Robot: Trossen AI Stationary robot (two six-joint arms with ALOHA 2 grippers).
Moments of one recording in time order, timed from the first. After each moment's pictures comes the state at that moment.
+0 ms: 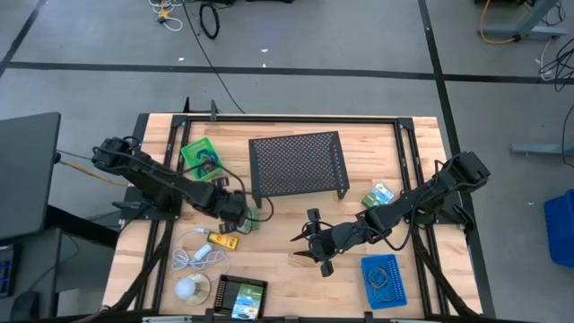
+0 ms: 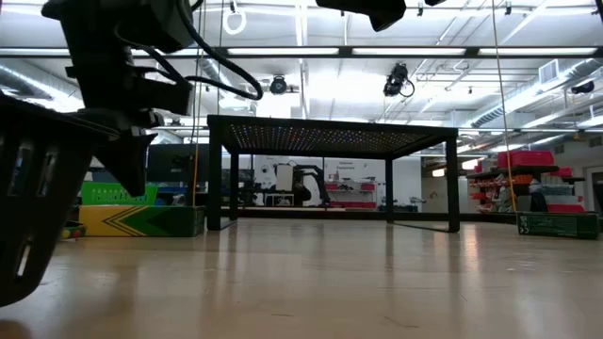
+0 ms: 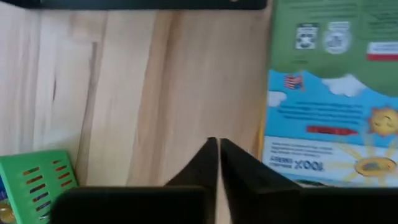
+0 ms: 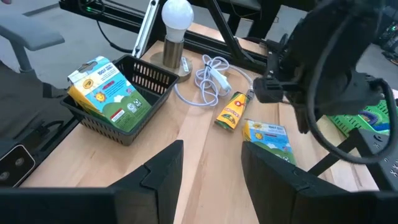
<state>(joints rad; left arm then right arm) -0.29 1.49 0.80 -0.77 -0.40 -0.48 0.47 1.61 0.99 0.20 0.27 -0.10</state>
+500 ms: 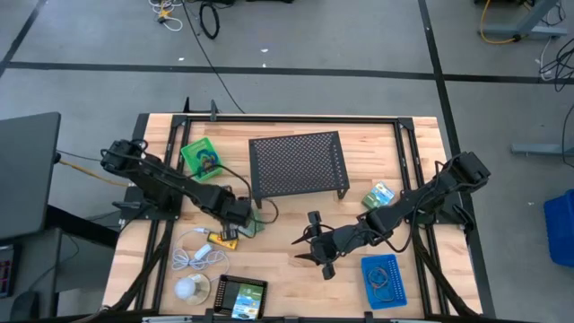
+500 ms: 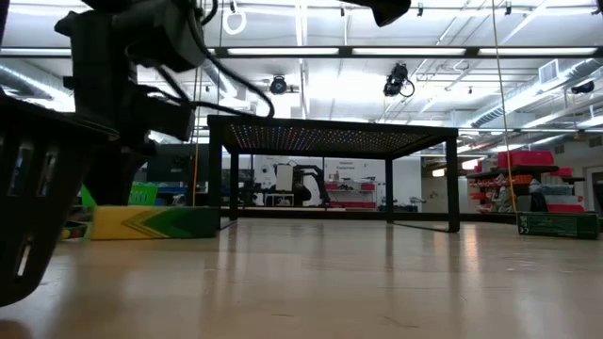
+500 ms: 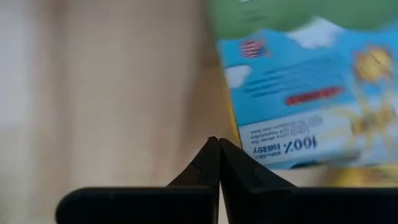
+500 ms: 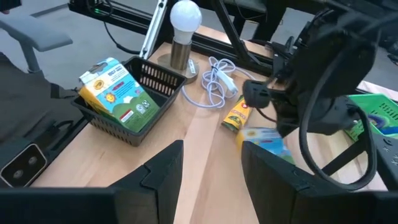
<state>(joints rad) -0.29 1.58 0.80 -0.68 -0.17 -0.47 0.49 1.61 0.99 0.21 0.28 -0.10</state>
